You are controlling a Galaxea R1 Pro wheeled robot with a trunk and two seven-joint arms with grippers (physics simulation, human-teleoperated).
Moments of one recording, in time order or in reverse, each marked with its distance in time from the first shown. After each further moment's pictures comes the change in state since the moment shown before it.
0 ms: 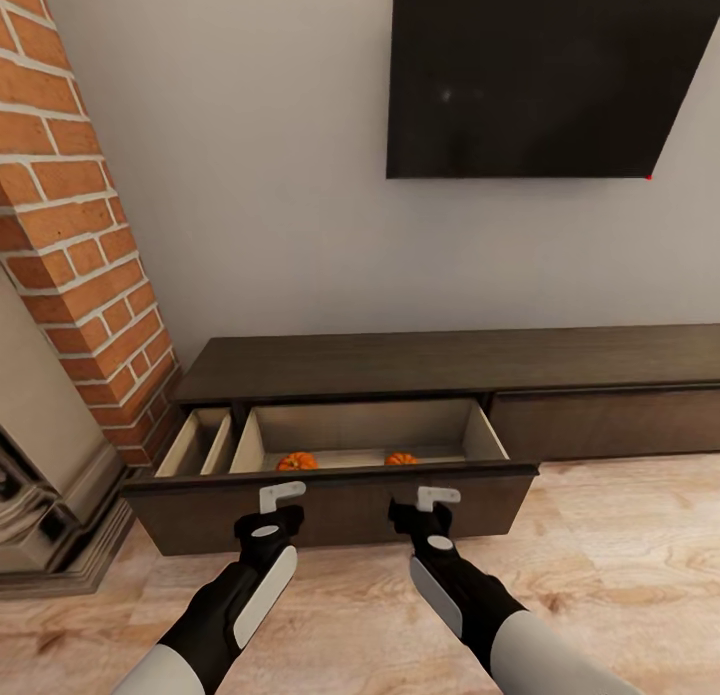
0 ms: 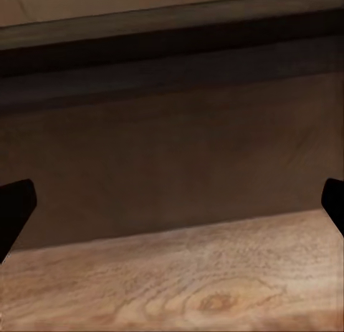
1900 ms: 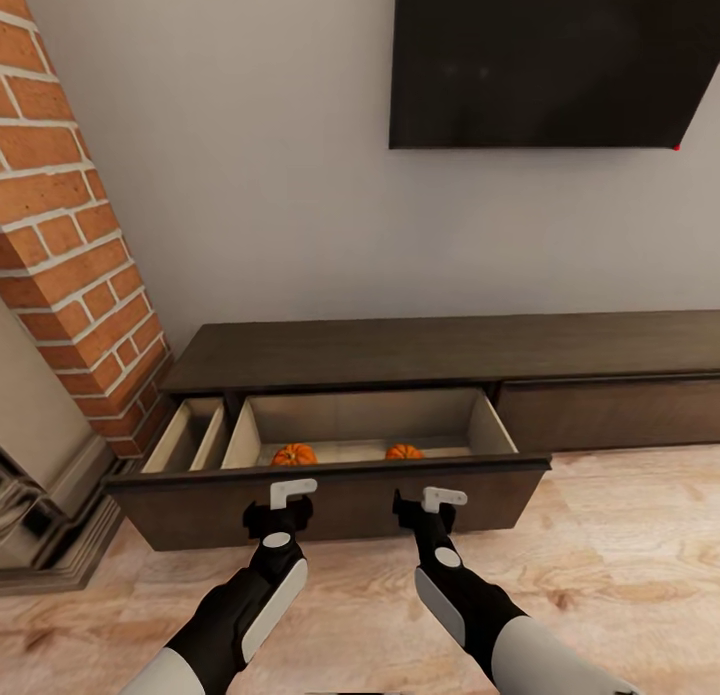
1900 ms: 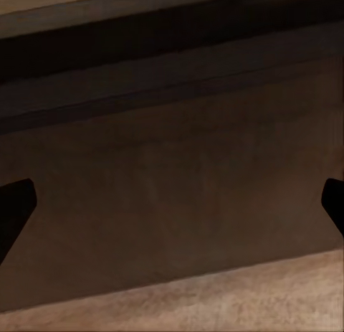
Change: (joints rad) left arm 0.000 0.000 -0.090 0.002 -0.083 -0.099 0.000; right arm 0.000 0.003 0.000 0.085 -0.002 -0.251 0.064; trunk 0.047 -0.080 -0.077
